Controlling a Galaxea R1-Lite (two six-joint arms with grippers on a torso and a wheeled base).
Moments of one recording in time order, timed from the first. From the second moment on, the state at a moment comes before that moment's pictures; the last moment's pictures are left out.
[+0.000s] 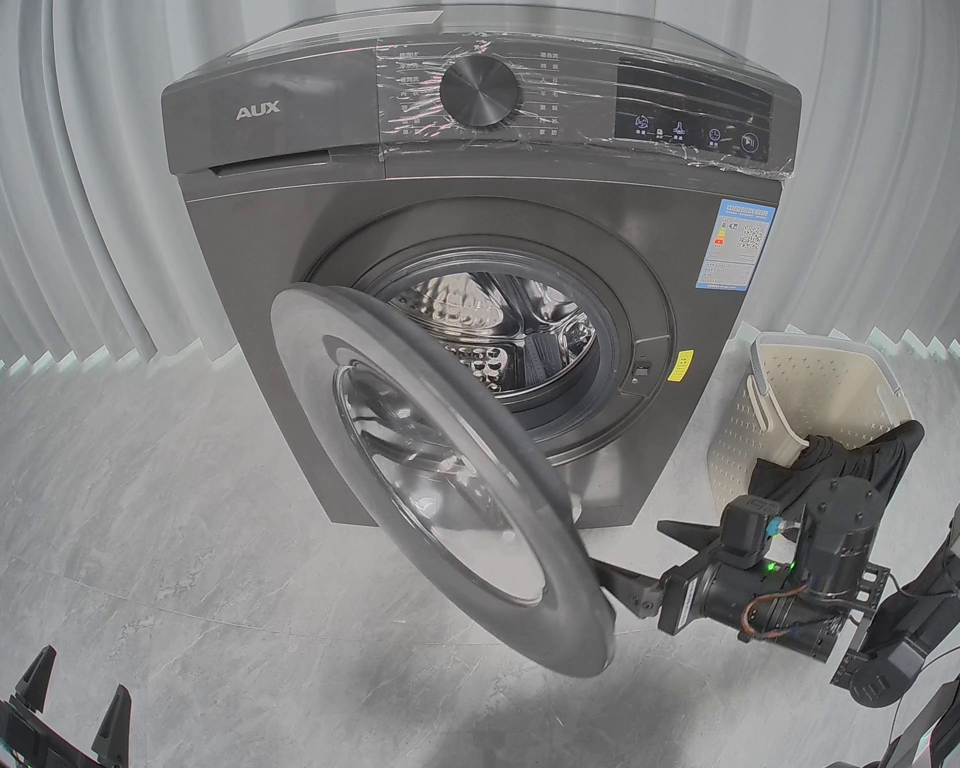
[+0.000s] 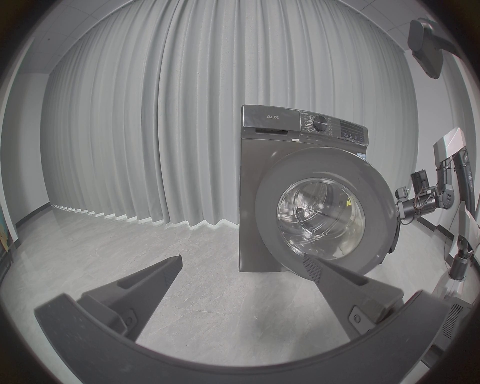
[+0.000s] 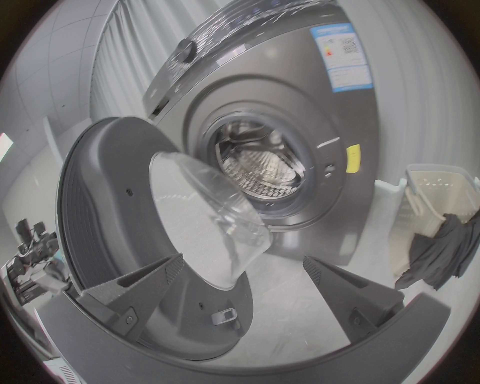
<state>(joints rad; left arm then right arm) 0.00 0.02 -0.02 0.00 -0.02 -0.02 0.65 1.79 -0.29 -1.26 0.00 0.21</state>
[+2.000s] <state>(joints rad) 0.00 0.02 -0.02 0.00 -0.02 -0.02 0.66 2.24 -0.85 -1.10 -0.05 0.24</state>
